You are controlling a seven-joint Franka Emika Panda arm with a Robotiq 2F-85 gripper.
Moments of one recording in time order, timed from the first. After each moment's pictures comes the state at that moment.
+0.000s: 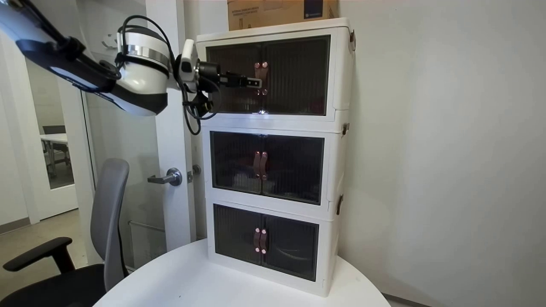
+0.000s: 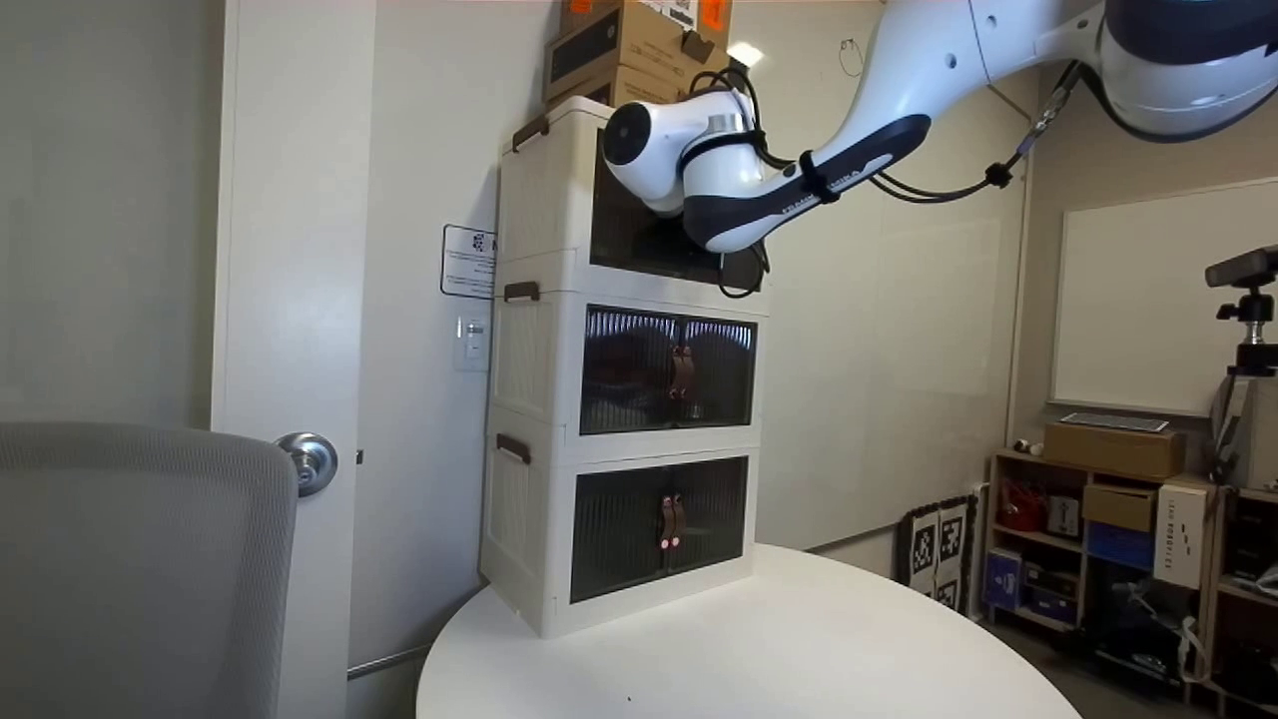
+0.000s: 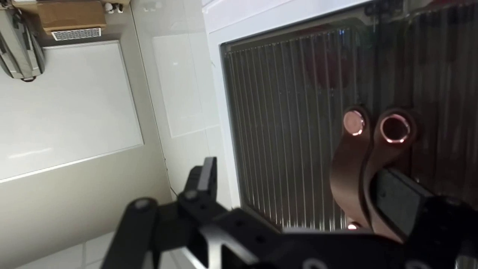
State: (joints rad) arm 0.24 0.59 0.02 -1.17 -1.58 1.86 1.91
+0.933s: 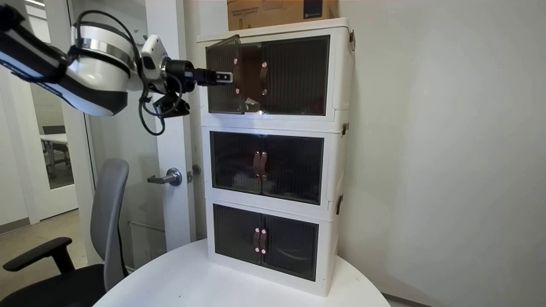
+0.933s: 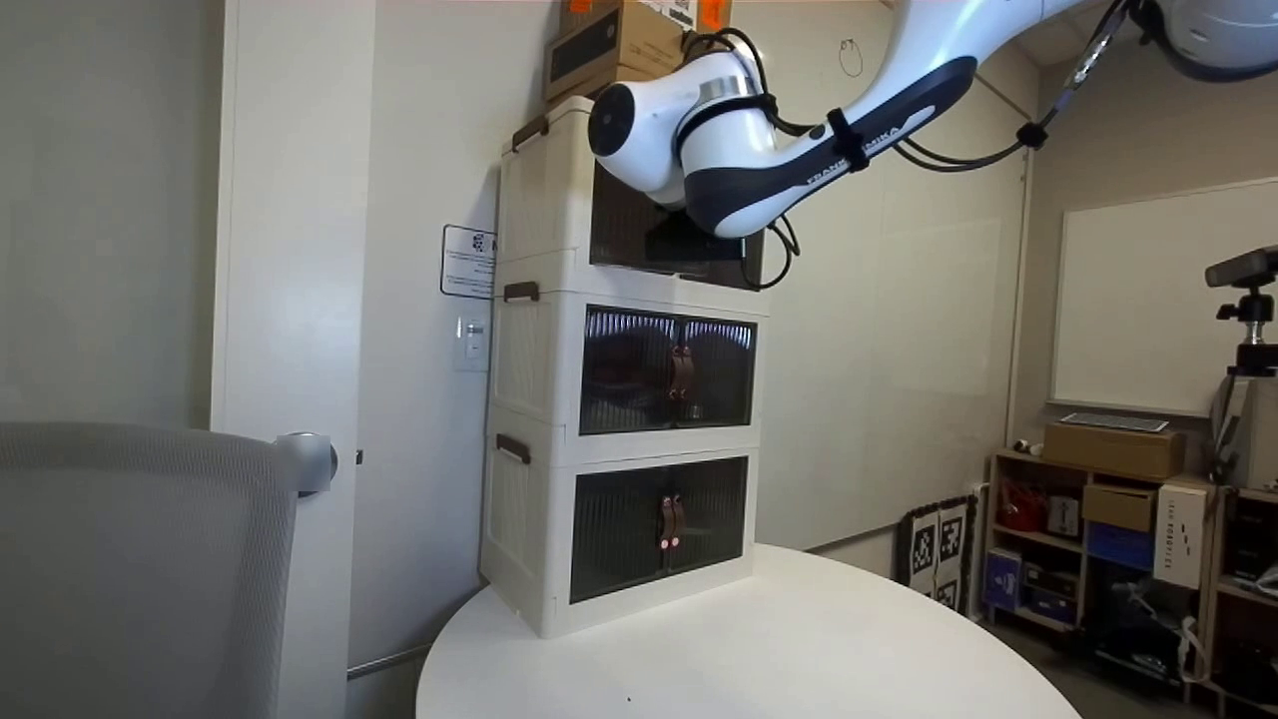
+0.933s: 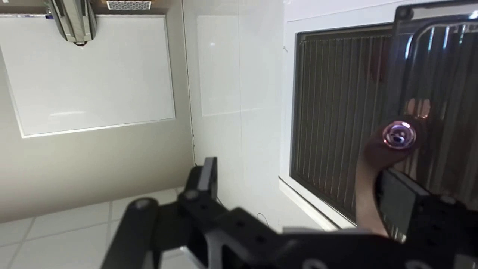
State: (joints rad) arm 0.30 0.43 0.08 -1.42 -1.59 1.61 1.91
